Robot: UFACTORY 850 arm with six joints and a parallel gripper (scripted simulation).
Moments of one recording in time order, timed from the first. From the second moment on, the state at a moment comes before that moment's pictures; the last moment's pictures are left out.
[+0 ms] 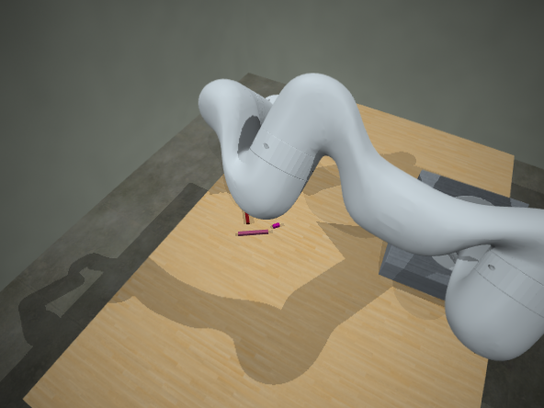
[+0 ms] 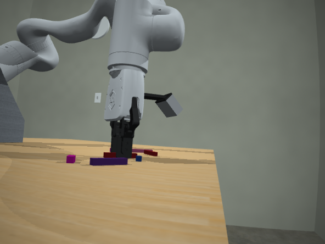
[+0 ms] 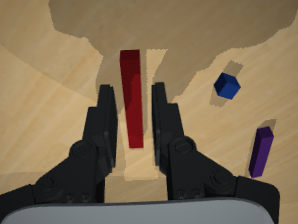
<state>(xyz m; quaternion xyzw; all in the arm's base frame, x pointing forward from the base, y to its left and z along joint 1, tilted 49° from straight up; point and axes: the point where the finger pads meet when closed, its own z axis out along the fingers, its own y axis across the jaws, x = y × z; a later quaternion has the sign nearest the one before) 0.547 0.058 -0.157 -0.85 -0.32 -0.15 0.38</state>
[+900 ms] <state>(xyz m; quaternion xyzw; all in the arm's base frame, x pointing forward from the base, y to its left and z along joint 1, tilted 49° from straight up) 0.547 0.058 -0.157 -0.85 -0.32 -0.15 0.38</state>
